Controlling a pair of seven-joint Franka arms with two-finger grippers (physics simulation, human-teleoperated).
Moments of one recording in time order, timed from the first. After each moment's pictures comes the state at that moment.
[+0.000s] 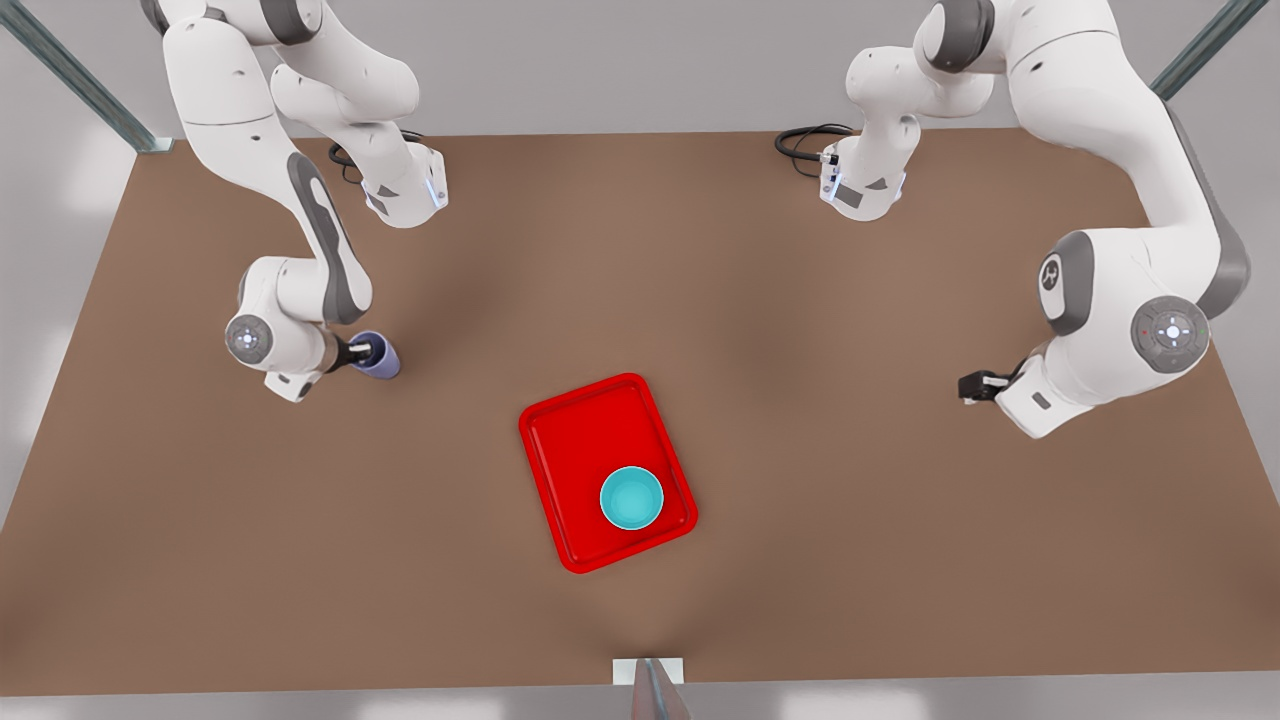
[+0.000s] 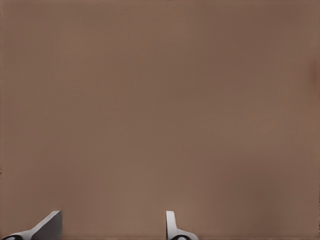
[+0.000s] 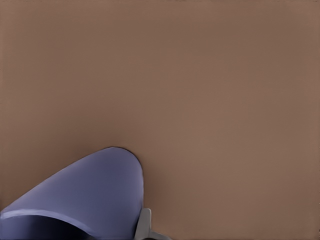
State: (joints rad) left arm -0.17 0.35 0.15 -1.37 0.02 1.57 0.12; right arm 0.03 0.20 -0.08 -2.36 0.03 2.25 -0.30
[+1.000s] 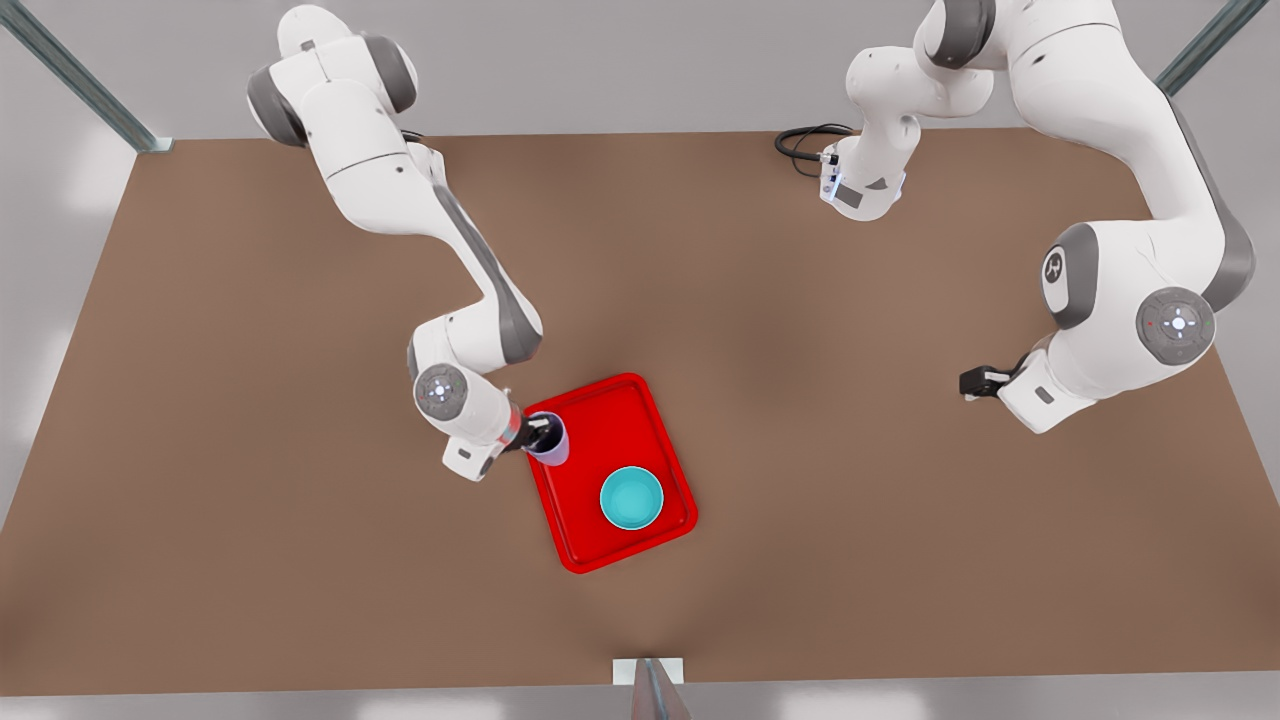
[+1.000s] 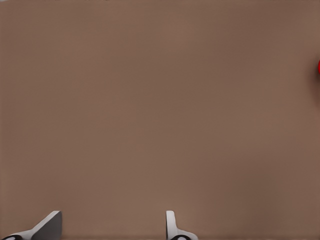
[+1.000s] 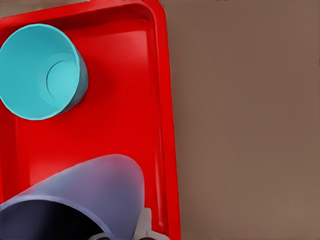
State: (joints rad) left arm -0.17 0.34 0.15 -1.37 0.02 1.57 0.12; right arm 0.48 0.61 -0.04 -1.55 0.24 2.16 0.06
